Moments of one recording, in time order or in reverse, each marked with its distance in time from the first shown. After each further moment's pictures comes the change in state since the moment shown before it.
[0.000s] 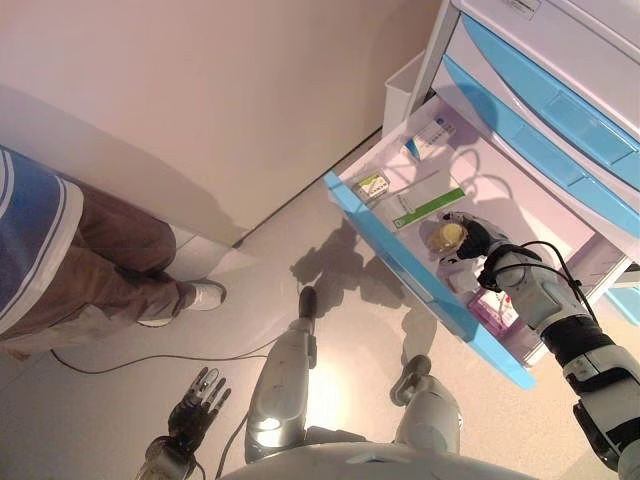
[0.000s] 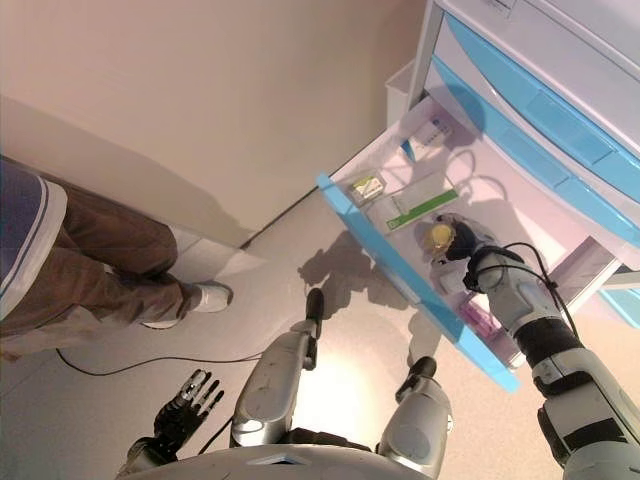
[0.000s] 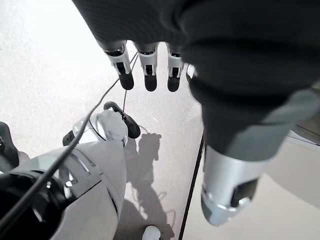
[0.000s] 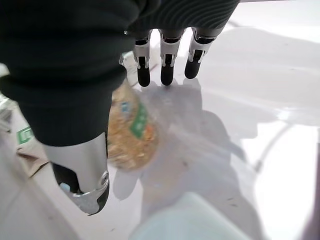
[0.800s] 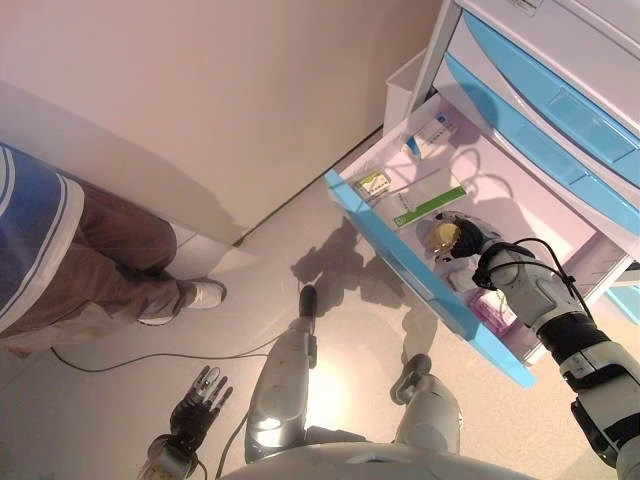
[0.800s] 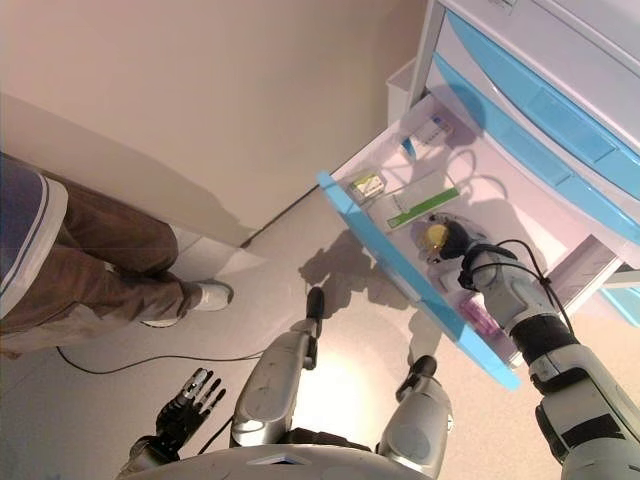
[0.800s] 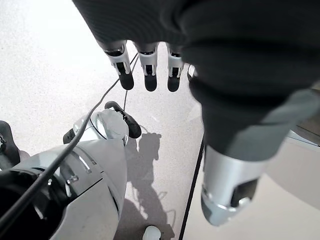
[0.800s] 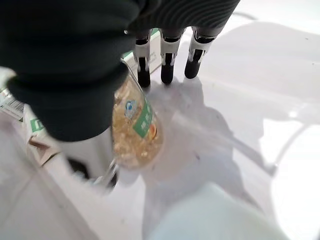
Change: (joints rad) left arm 0.000 -0.007 0.000 0.010 -0.001 0.000 -0.001; right arm -0.019 0.002 0.007 -0.008 -0.011 0.003 0.009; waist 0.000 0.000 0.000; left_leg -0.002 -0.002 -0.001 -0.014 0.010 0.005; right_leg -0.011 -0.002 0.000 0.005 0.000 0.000
